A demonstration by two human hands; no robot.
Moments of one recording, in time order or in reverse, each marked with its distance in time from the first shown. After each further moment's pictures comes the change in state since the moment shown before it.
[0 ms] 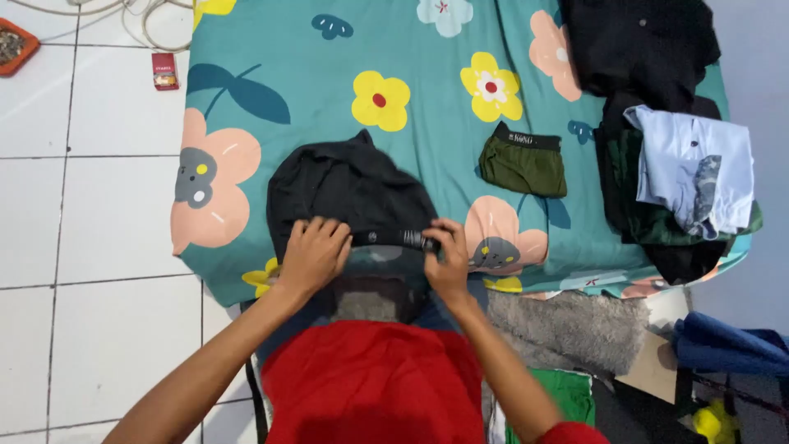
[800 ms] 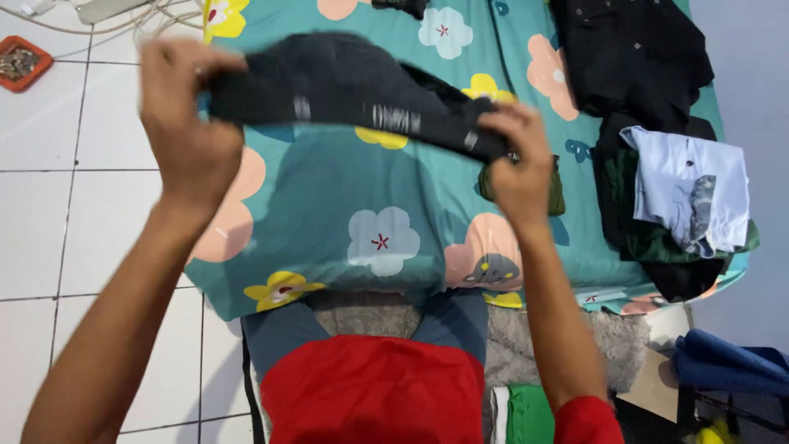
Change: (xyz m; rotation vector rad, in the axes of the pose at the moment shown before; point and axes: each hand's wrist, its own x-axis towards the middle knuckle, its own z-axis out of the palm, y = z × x) left_hand 0.148 -0.083 -0.225 -0.512 0.610 0.000; right_hand 0.204 -0.076 -0.083 -0.002 -0.079 -0.191
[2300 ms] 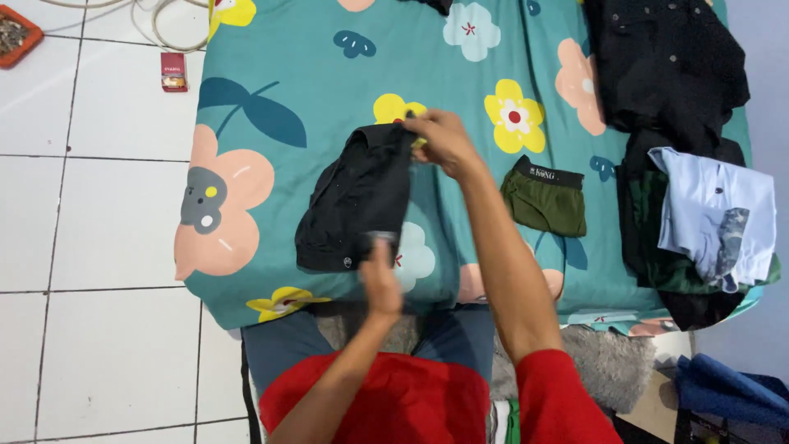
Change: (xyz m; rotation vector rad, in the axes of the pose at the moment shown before) left_hand -0.359 0.013 0.289 -0.116 -0.009 -0.851; right_hand 0.043 0.154 0.189 0.578 -0.272 1.034
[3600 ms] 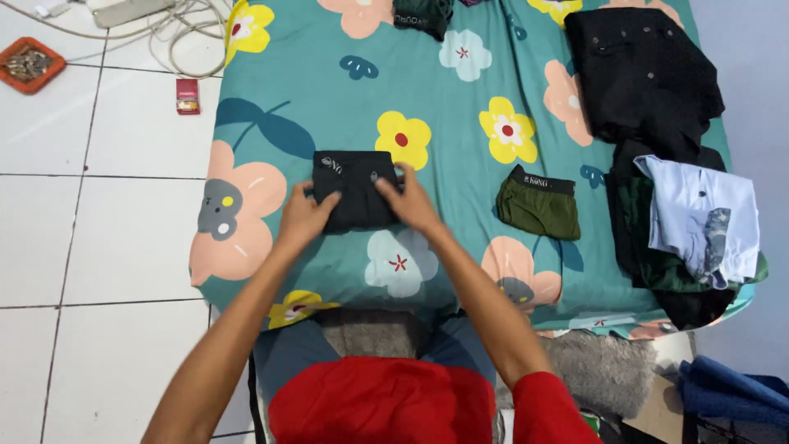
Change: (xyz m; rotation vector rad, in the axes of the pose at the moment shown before) left_hand 0.216 0.001 -0.155 0.204 -0.380 -0.415; right_hand -0.055 0.085 0.043 -0.521 0.000 -0.217
